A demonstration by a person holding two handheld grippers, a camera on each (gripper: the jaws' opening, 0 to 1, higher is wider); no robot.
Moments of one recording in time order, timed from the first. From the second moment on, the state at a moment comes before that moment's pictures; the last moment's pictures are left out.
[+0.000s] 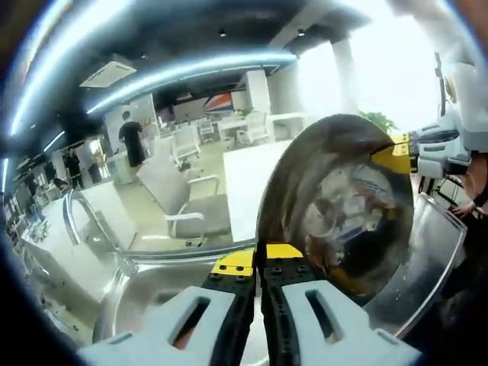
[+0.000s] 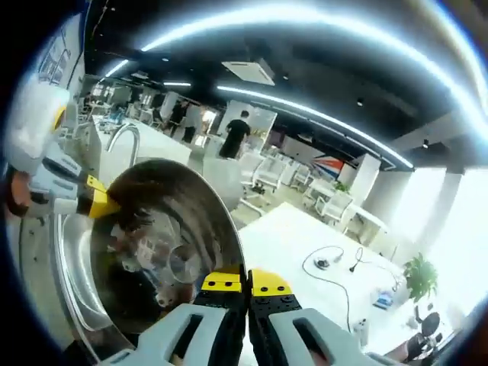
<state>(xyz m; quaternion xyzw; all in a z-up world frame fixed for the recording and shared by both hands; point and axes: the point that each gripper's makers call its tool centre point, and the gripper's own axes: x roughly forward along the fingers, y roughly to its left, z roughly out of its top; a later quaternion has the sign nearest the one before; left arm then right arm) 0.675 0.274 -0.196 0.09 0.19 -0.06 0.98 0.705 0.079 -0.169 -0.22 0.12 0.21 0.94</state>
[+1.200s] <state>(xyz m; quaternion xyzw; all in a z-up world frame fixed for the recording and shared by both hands) 0.625 0.092 -0.313 0.16 0.37 -0.20 0.89 0.643 -0.092 -0.287 -0.17 0.33 0.14 0.92</state>
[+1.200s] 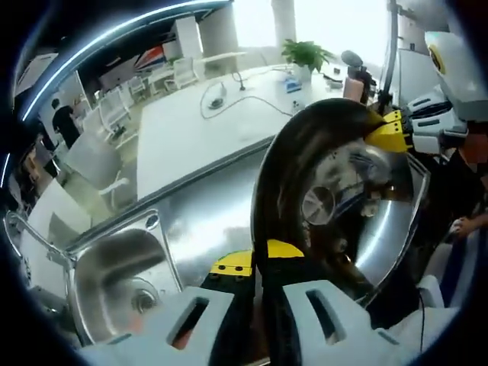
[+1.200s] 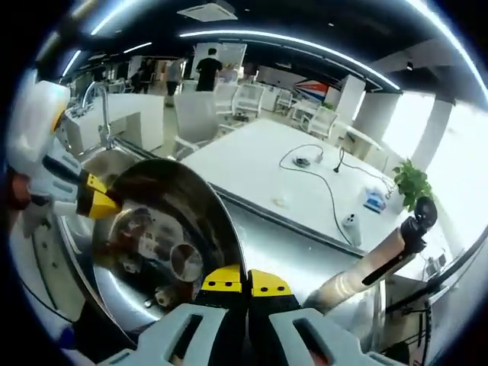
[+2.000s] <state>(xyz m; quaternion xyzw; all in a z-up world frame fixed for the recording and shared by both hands) 0.594 0.067 -0.368 0.18 0.47 -0.24 0.83 0.613 -0.119 -0.353 -0.14 0.41 0.16 0.89</state>
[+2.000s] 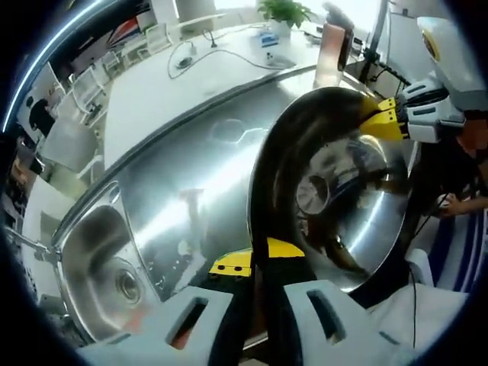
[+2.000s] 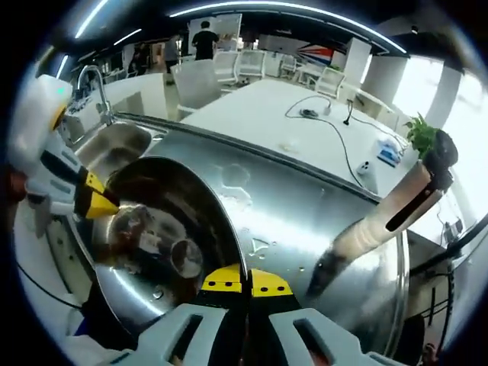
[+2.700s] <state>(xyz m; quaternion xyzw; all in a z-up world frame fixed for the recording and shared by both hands) 0.608 0.066 -0.377 0.19 0.48 -0.24 0.82 0.625 -0.120 -0.365 -0.11 0.40 0.18 0.89</state>
